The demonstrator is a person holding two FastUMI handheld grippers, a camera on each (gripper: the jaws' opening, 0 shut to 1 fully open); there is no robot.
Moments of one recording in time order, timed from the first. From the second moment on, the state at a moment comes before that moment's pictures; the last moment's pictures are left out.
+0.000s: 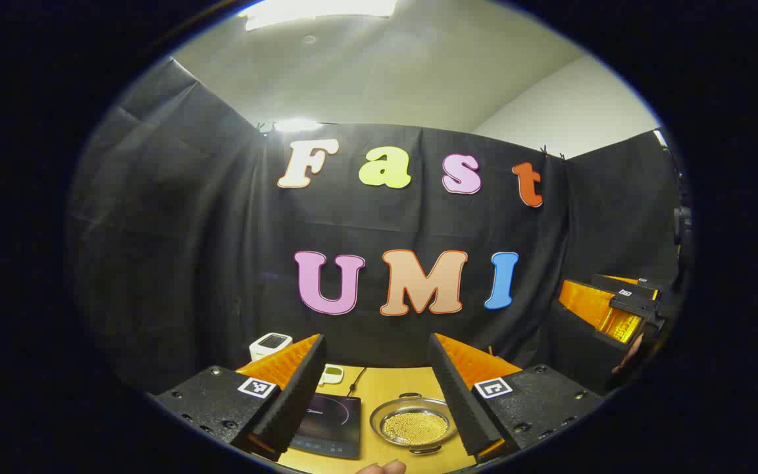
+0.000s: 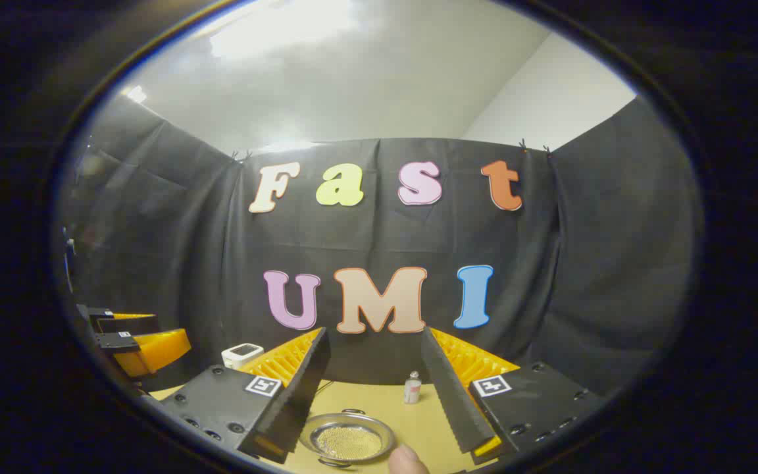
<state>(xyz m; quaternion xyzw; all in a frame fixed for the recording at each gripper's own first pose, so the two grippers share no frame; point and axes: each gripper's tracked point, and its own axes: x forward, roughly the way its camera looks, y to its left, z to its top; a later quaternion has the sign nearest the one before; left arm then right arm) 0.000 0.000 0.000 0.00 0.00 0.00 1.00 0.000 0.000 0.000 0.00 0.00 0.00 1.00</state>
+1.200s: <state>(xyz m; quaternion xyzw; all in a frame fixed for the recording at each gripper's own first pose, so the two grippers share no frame) 0.001 -0.016 0.007 0.02 0.00 0.00 1.00 0.001 -0.009 -0.024 0.00 0.04 0.03 1.00</state>
